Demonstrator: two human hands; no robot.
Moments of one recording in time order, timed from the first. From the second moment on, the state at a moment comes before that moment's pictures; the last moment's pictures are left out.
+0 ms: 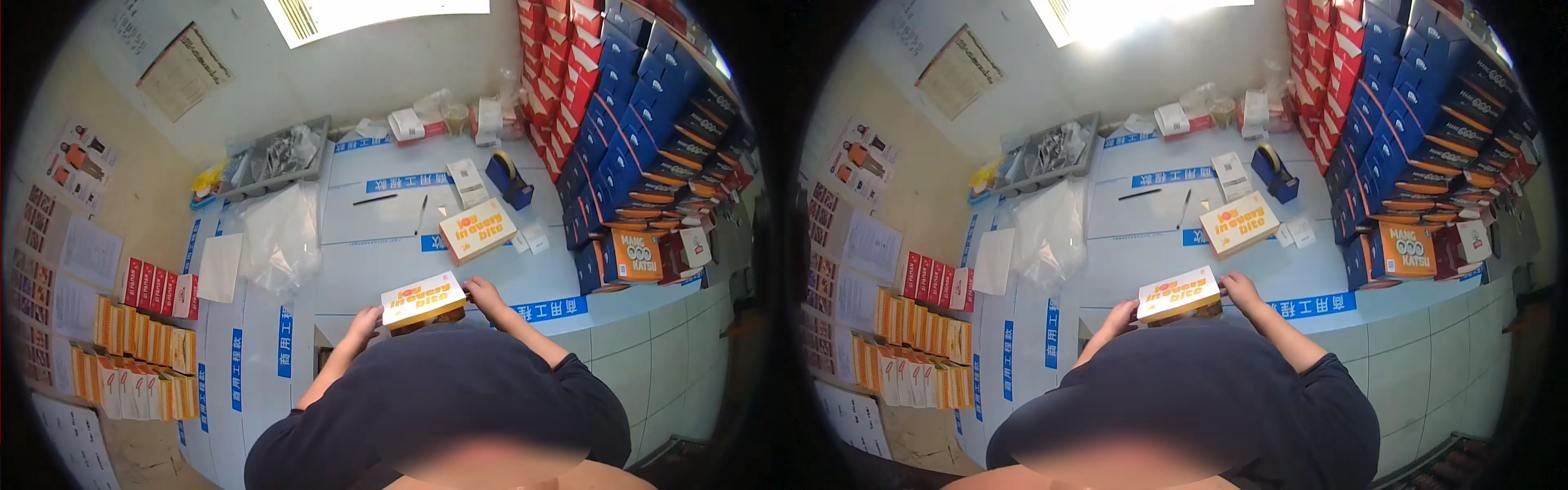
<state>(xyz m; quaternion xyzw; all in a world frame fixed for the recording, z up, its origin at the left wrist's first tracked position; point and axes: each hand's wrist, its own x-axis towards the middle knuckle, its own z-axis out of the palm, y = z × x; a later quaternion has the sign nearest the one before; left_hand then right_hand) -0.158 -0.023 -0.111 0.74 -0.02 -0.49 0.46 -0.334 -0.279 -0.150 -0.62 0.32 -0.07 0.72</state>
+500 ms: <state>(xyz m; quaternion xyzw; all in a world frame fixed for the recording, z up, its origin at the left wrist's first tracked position) -0.183 -0.026 -0.150 0.83 -0.17 -0.29 0.45 -0.341 -0.265 -0.140 -0.81 0.32 -0.06 0.48</state>
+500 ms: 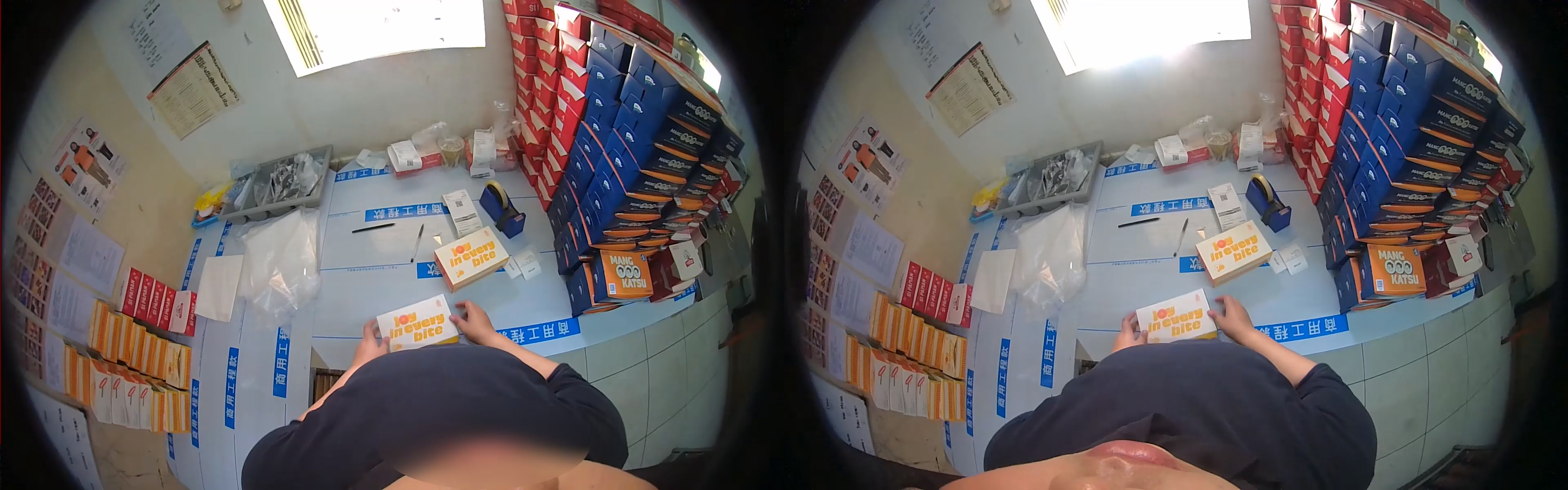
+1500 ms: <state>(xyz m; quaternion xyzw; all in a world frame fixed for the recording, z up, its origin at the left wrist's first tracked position) -0.201 -0.059 -0.110 0.76 -0.63 -0.14 0.00 -0.306 -0.333 -0.144 -0.90 -0.06 -0.23 0.36</state>
